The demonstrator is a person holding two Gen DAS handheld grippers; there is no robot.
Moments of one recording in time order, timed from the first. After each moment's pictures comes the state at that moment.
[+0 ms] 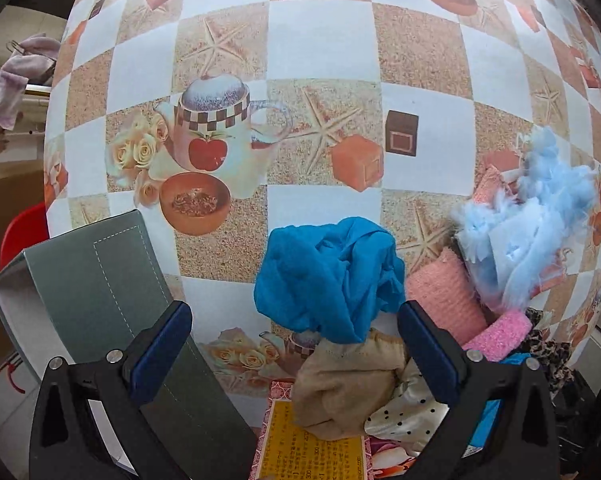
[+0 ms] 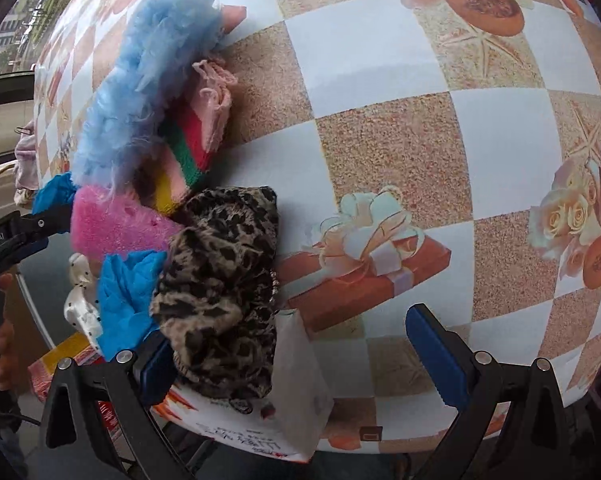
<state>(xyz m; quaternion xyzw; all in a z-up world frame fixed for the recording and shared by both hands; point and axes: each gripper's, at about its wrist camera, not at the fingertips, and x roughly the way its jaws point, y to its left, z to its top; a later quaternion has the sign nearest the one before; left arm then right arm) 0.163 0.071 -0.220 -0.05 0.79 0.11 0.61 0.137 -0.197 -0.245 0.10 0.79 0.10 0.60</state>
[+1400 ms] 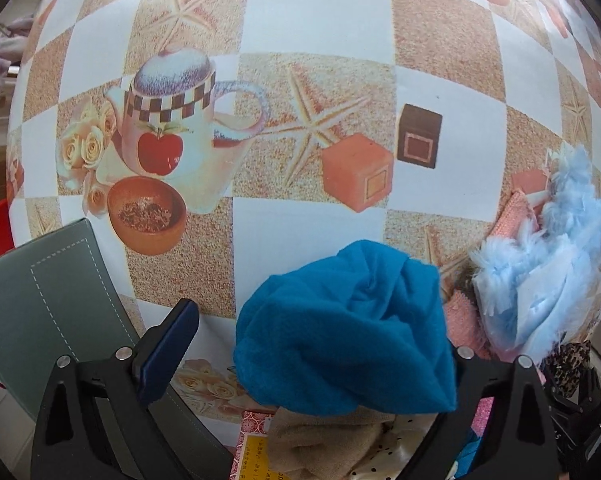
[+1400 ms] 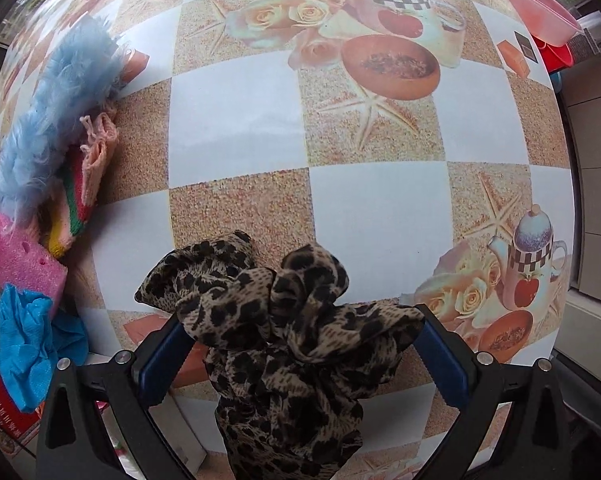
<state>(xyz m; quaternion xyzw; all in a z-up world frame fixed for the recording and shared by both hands) 0.172 0.076 -0.265 -0.07 0.79 0.10 0.60 0.119 -0.223 -0.249 -0.02 0.73 0.05 0.68</state>
